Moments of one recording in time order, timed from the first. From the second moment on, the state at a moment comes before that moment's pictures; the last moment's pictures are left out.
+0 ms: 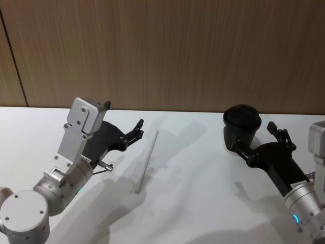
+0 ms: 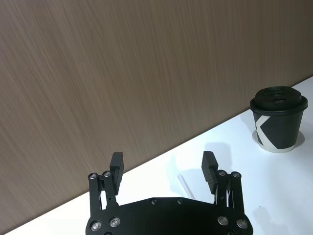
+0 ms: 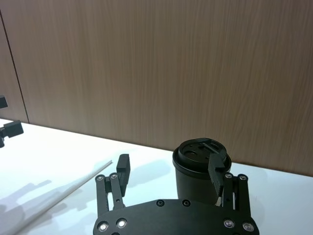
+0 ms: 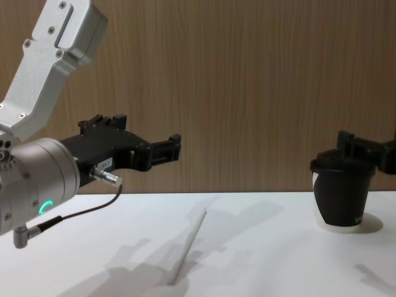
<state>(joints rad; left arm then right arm) -0.24 0.38 0.45 -1.63 -0.20 0.01 -0.01 -0.01 0.34 -0.23 -1.77 0.29 0.03 0.07</state>
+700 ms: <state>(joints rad) -0.24 0.38 0.45 -1.63 -0.20 0.01 -0.01 -0.01 0.34 -0.23 -1.77 0.29 0.03 0.07</state>
